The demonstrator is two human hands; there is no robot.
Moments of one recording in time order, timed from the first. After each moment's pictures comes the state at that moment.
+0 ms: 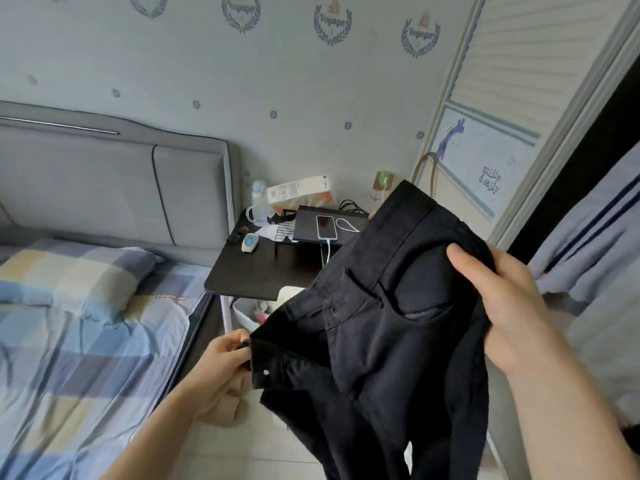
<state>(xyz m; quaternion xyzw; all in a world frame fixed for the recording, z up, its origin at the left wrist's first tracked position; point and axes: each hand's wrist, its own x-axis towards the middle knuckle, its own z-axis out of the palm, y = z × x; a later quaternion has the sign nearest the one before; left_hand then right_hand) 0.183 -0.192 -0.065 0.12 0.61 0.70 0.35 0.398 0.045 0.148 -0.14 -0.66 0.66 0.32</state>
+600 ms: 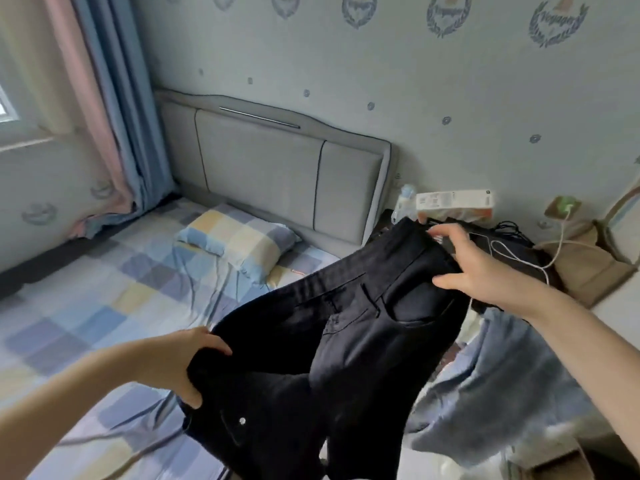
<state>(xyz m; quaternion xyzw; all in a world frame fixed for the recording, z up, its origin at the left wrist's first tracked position) 0.114 -0.556 -0.007 0.28 0.90 0.12 0.31 0.168 -0.104 0.114 0.05 -0.90 0.43 -0.05</state>
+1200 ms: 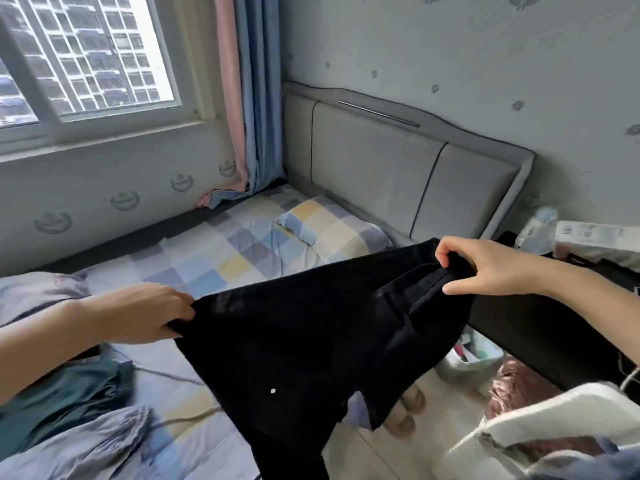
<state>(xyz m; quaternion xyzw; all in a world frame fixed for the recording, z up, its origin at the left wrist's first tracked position) 0.114 -0.712 0.027 0.24 0.96 -0.11 0.12 0.002 -0.203 0.095 0.28 -0.94 0.16 -0.14</state>
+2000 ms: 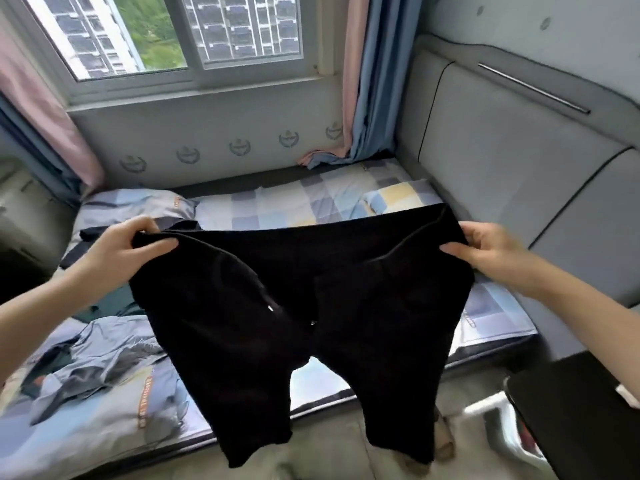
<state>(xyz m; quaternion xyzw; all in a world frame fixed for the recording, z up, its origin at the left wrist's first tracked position) 0.099 -0.638 0.029 -0.27 0.87 0.36 -0.21 -0.241 -0.211 0.023 0.36 -0.73 0.51 -0.28</state>
